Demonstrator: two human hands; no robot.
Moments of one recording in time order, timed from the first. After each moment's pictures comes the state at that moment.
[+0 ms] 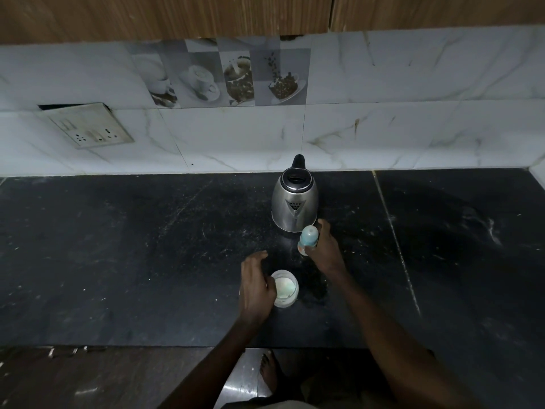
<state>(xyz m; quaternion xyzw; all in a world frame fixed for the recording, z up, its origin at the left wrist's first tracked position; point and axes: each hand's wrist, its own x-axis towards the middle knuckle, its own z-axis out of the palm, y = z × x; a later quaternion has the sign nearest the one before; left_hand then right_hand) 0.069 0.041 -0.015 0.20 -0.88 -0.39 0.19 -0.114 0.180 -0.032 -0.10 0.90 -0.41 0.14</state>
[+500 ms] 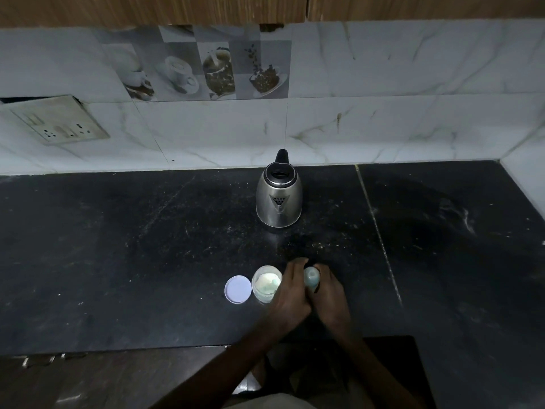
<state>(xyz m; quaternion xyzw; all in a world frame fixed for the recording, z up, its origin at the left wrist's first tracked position) 0.048 0.131 -0.016 0.06 -0.87 -0.49 0.06 0.000 0.252 -0.017 -0.08 0.92 -0.37 0.11</state>
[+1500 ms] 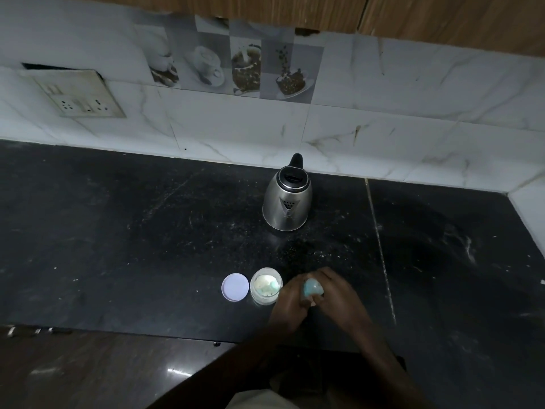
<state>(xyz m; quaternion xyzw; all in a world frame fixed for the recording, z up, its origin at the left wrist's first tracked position) 0.036 0.142 -0.067 0.14 -0.83 -0.53 0.10 -0.041 0.276 0.015 -0.33 0.90 -0.23 0.16</state>
